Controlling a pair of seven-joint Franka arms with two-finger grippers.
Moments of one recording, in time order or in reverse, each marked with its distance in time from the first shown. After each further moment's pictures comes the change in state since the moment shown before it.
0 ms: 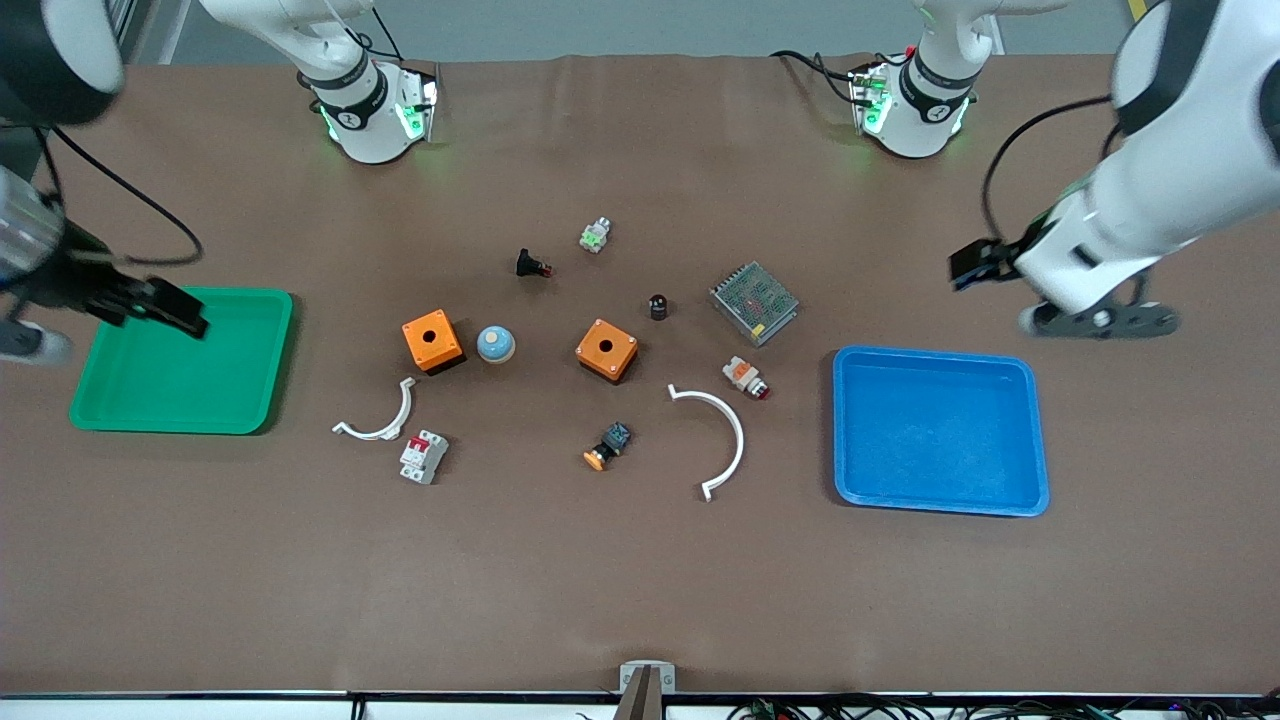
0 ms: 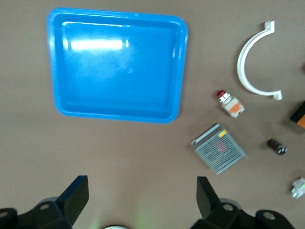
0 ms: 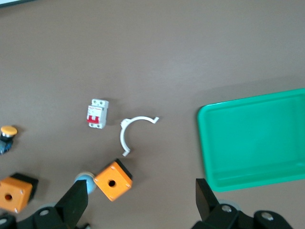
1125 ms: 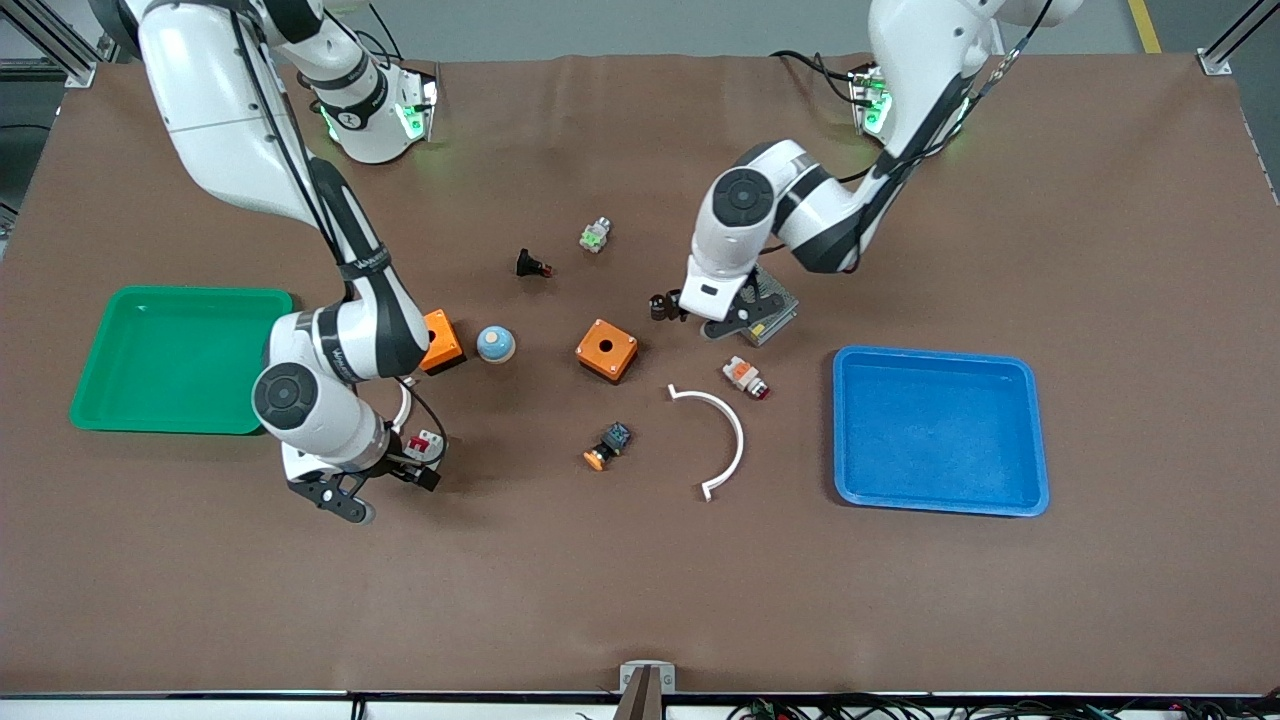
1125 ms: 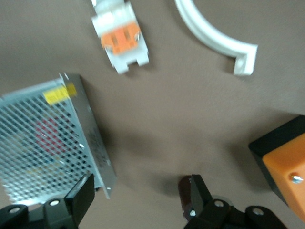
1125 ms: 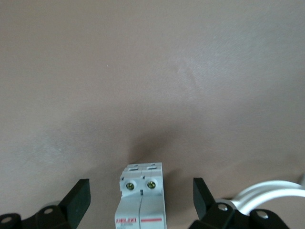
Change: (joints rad) left arm -0.400 0.335 -0.124 -0.431 0.181 0.859 -1.077; right arm 0.153 0.547 0.004 -0.106 0.042 0.725 0.347
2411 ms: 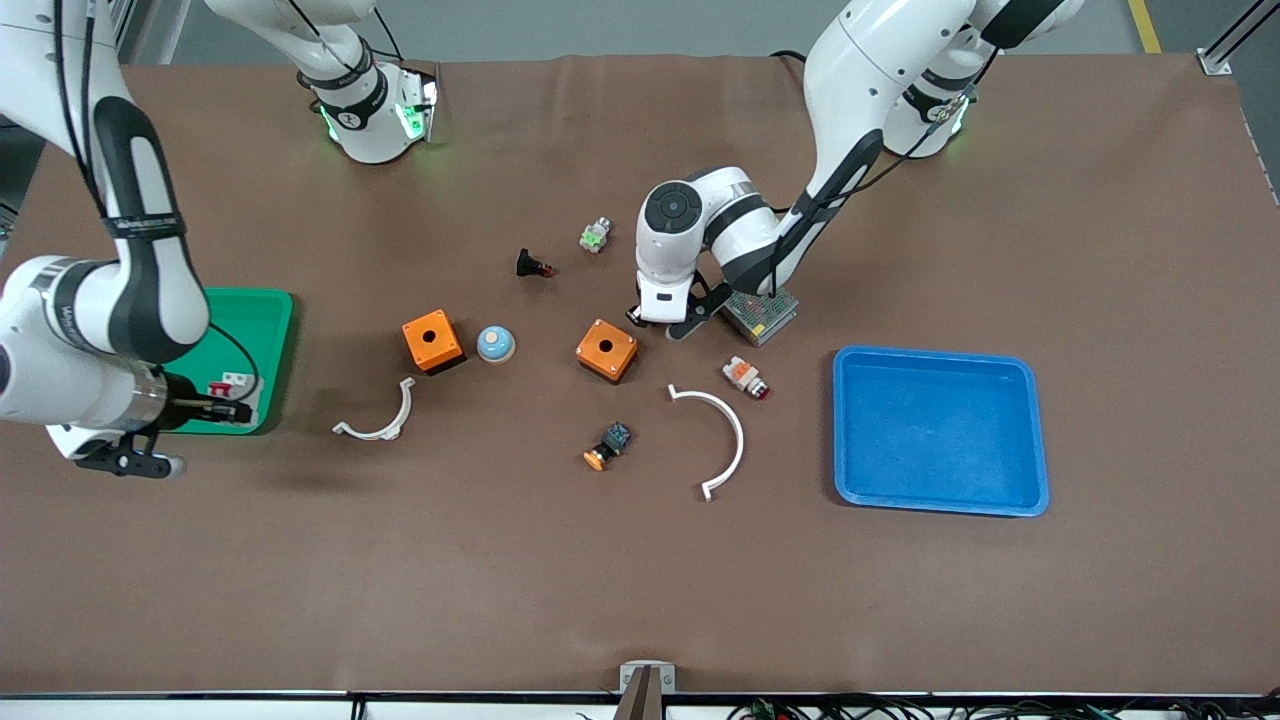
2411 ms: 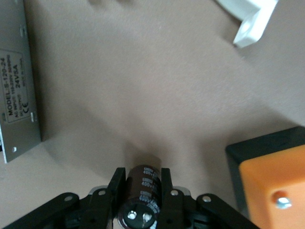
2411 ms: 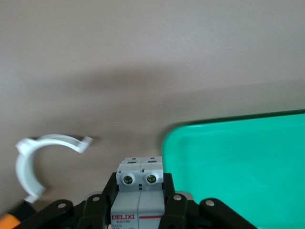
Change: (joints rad) left arm -0.088 0.175 0.010 0.166 0.114 0.034 -0.403; right arm -0.373 -0.249 -0.035 -0.097 -0.001 -0.398 -0.741
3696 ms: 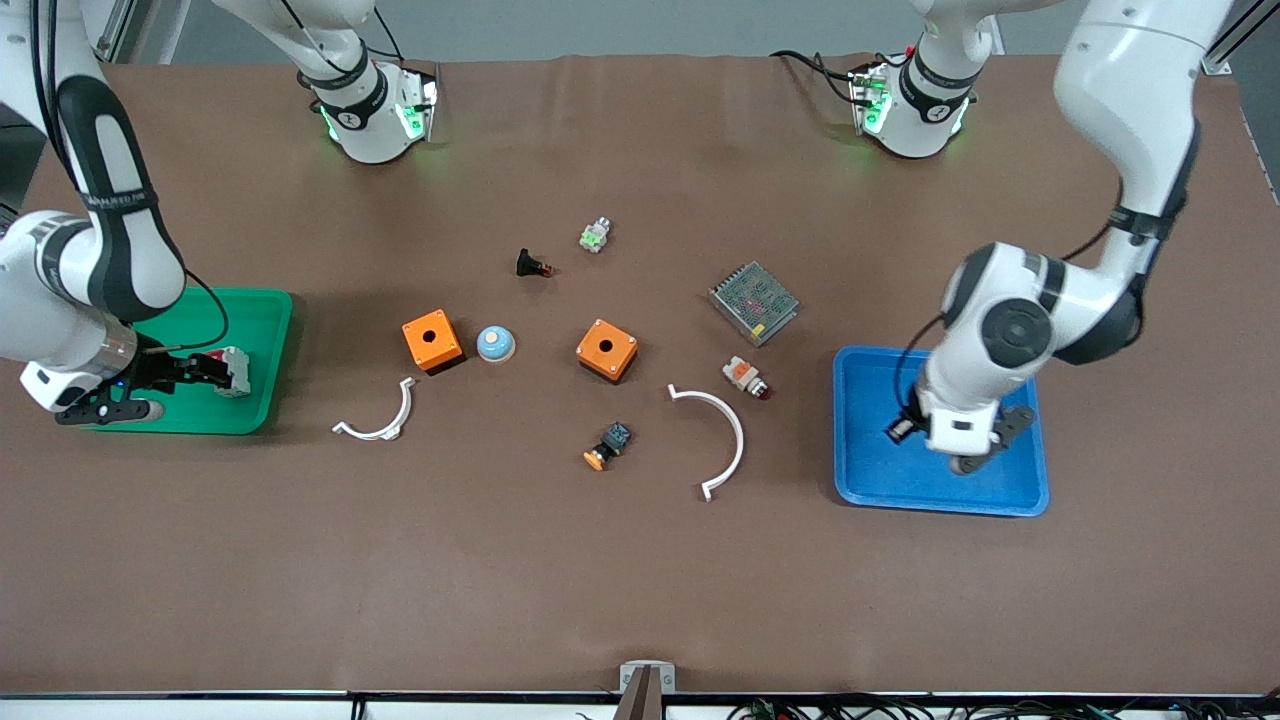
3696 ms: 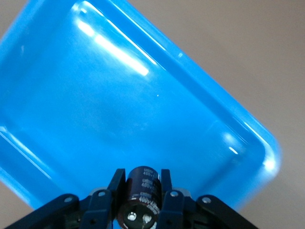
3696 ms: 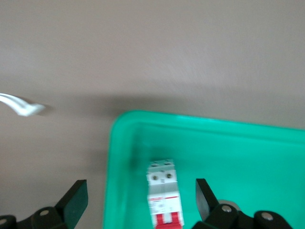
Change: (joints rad) left arm 0.684 -0.149 0.019 -0.008 0.039 -0.176 0.769; right arm -0.096 -0.165 0.027 -0.260 0.000 0.246 -0.293
